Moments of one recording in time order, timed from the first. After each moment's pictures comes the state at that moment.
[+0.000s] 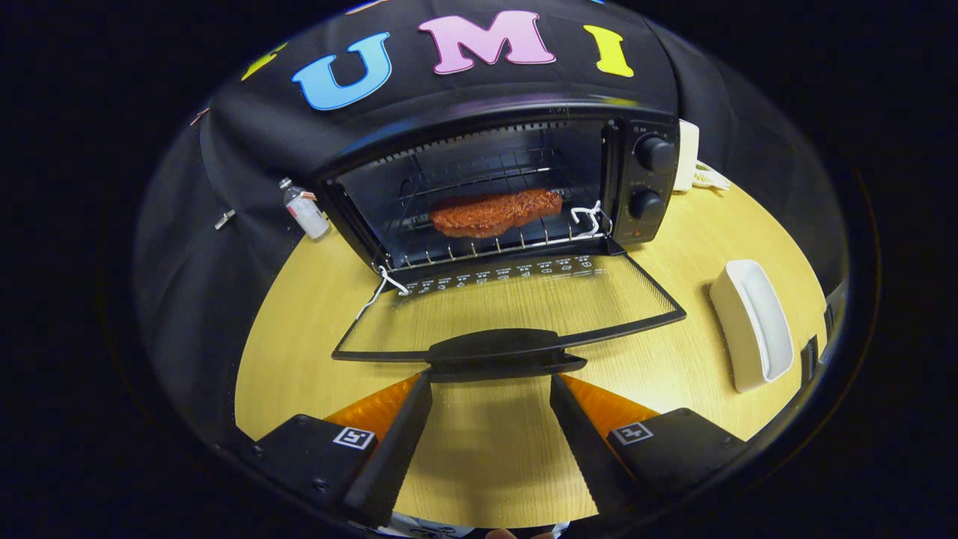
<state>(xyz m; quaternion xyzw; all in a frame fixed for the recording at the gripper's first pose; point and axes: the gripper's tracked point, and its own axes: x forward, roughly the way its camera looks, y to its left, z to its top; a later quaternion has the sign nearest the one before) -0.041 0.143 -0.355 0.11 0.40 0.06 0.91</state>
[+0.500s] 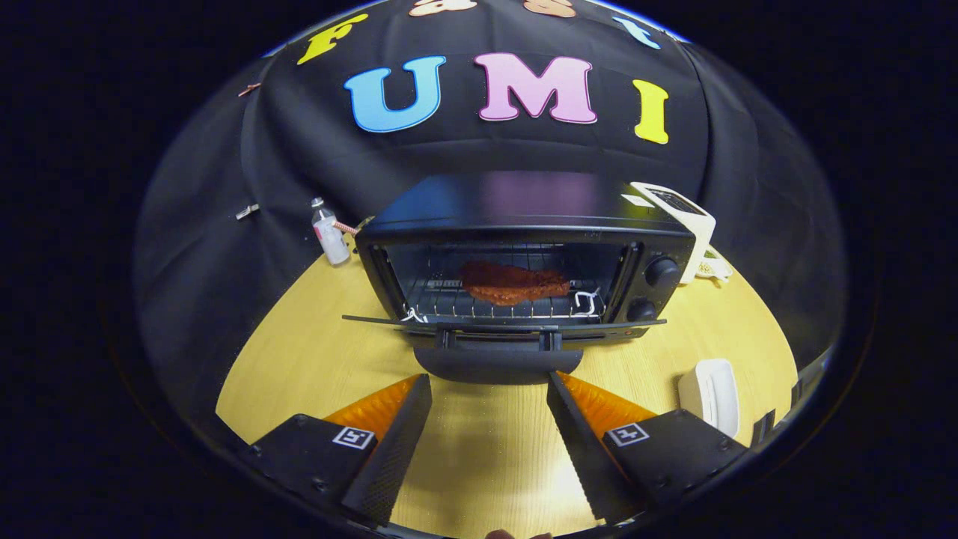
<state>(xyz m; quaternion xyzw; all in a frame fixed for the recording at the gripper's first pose) -0.027 0.138 -0.295 0.04 0.31 0.08 0.95</state>
